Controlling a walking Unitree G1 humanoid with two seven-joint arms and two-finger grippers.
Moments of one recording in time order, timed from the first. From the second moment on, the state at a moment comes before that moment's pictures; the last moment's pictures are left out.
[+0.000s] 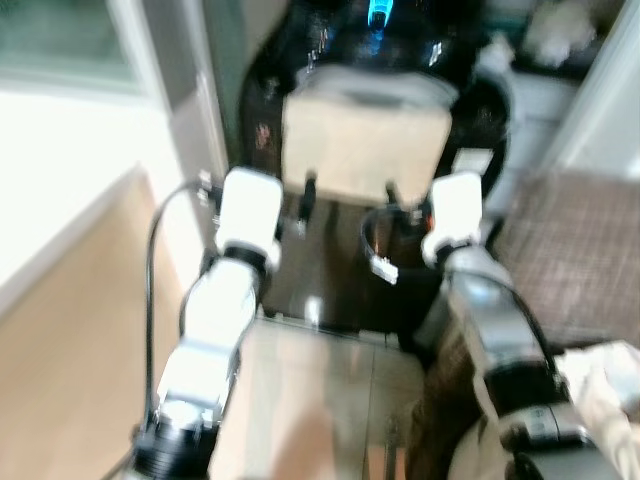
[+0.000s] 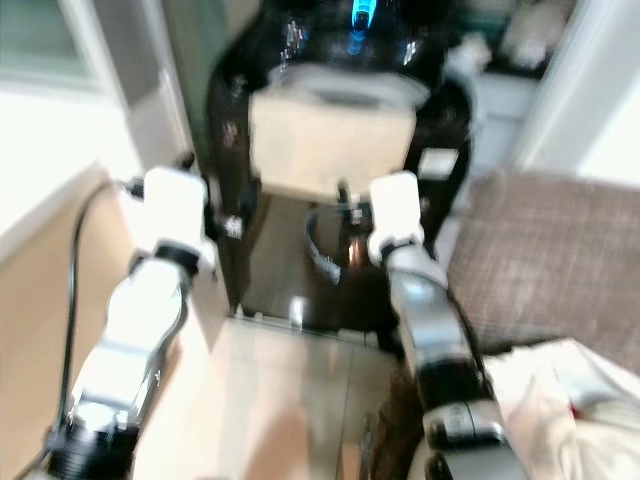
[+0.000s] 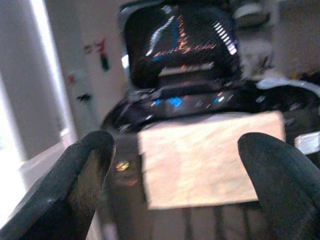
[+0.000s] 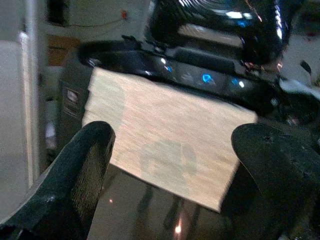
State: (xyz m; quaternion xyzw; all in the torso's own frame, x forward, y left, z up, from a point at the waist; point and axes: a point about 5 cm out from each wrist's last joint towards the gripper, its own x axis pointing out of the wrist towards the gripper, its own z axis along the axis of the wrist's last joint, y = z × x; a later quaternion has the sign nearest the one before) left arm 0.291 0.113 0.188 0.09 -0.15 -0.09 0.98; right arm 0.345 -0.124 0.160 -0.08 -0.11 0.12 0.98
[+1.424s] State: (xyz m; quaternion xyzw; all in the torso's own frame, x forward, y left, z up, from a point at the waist) left arm 0.297 0.108 0.189 0.11 -0.16 -0.12 0.97; right arm 0.346 -0.215 0.124 -0.07 -0.01 -0.11 0.99
